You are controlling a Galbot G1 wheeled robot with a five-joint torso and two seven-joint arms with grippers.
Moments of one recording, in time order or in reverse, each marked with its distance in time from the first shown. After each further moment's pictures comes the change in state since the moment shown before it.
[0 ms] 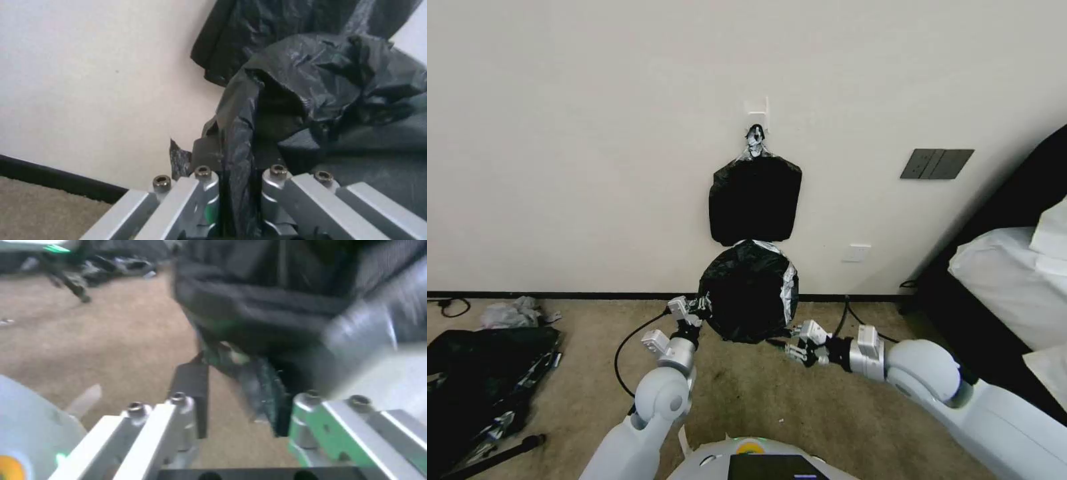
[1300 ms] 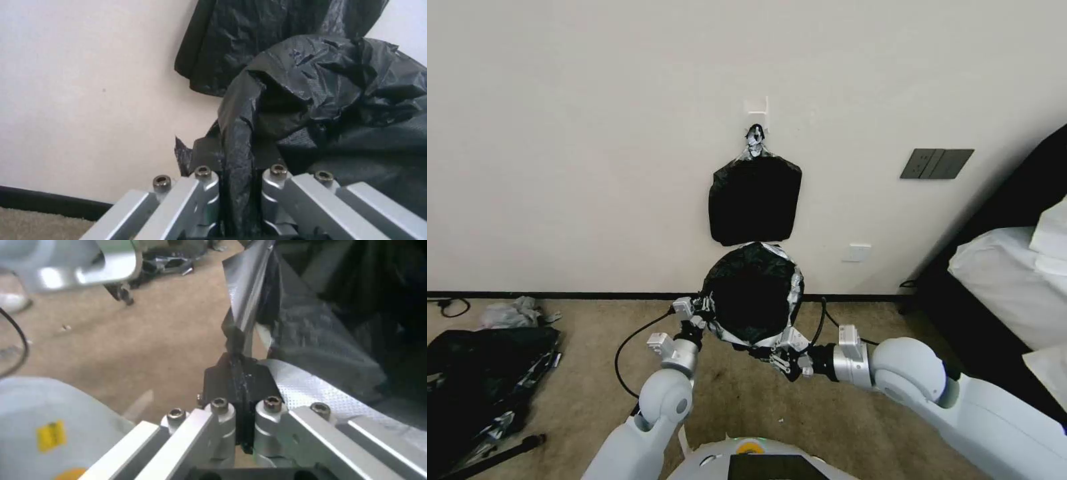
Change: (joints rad) left arm 0.002 0.003 0.027 0.005 0.102 -0.032 0.040; right arm 0.207 -0.005 -0.227 0.048 0.086 -0.168 0.047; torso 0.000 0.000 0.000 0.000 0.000
